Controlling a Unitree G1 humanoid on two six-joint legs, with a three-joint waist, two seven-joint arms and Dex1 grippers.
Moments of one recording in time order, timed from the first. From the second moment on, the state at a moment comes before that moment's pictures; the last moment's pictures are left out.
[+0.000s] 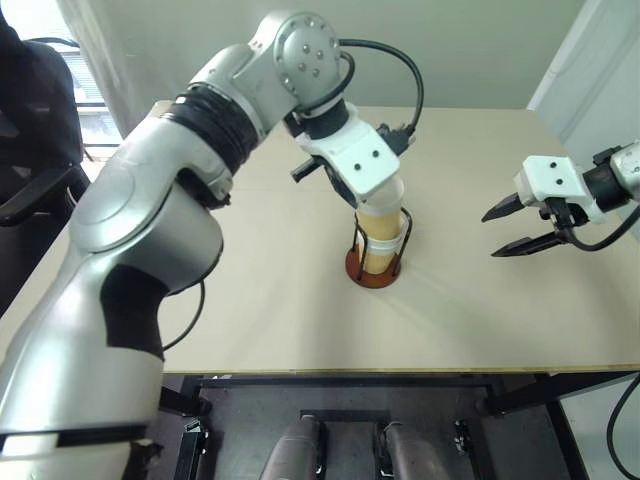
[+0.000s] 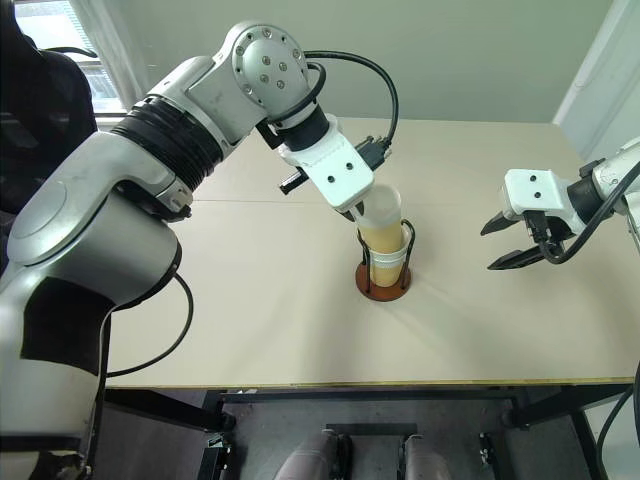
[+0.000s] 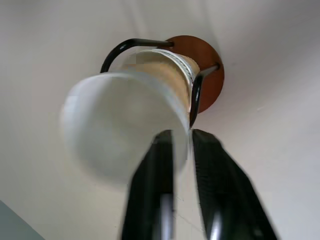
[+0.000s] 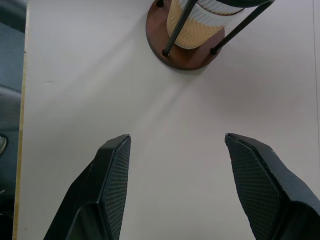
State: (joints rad) left arm -1.82 0.47 -1.07 1.03 -0.18 -0.62 -1.59; right arm -1.05 -1.14 0.41 0.32 0.18 0.14 1.61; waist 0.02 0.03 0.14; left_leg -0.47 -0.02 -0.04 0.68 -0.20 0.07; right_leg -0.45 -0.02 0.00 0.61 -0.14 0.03
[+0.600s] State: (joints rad) left arm -1.56 0.64 -0.37 1.01 -0.37 -0.09 -1.36; right arm -1.03 -1.02 0.30 0.42 0.09 0.14 1.40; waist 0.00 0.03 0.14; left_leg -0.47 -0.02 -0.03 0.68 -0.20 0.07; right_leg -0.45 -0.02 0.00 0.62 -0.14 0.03
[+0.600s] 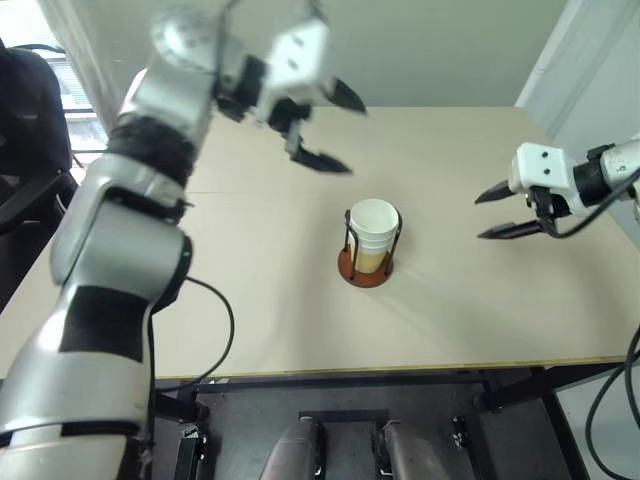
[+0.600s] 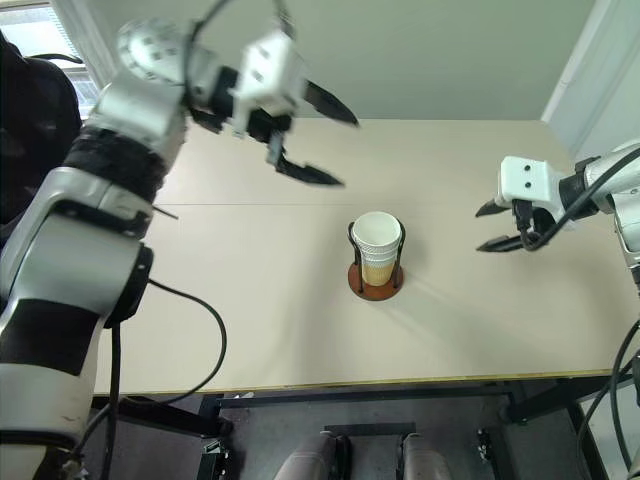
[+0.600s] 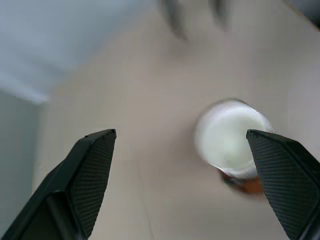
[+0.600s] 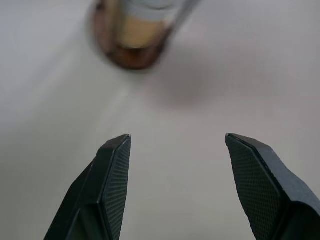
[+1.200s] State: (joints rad) left arm -0.92 0.89 0.10 0.65 -0.41 0.27 -1.08; right arm -0.99 -0.89 0.11 0.52 0.17 0.22 1.31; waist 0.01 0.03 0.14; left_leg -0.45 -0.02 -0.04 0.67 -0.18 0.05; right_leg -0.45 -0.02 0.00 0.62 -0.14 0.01
